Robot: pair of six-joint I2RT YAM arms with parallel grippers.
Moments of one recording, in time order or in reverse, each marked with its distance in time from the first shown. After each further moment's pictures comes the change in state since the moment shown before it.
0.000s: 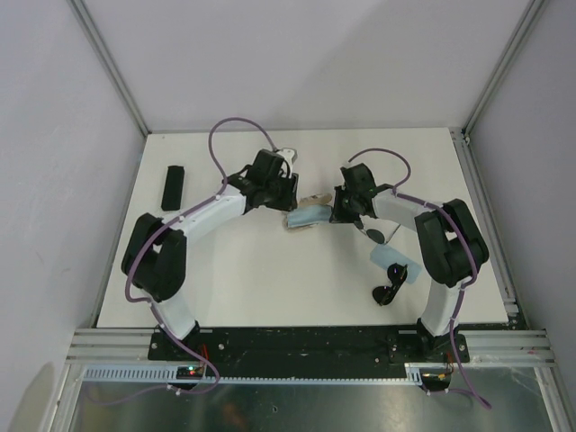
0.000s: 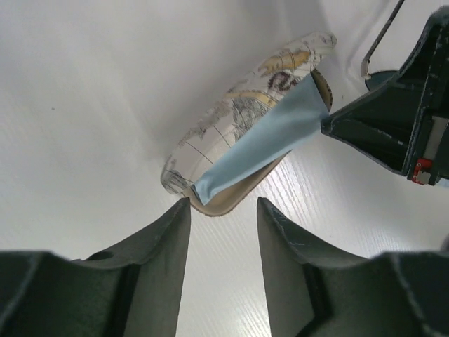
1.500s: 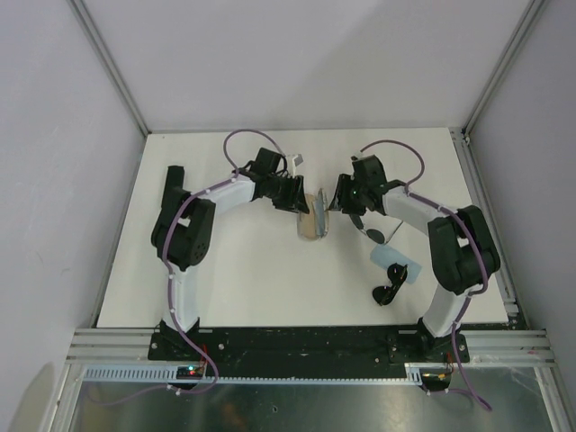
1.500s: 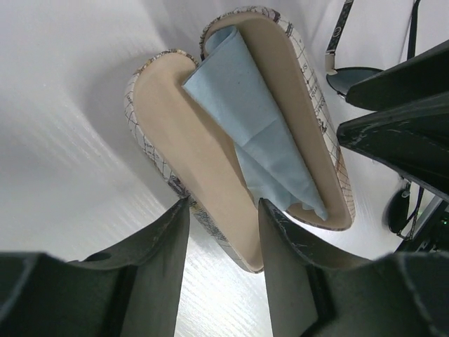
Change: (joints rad) left arm 0.108 0.310 0.139 0.066 0.464 -0.017; right arm -0.044 -0.064 0.000 0.016 -0.010 0.034
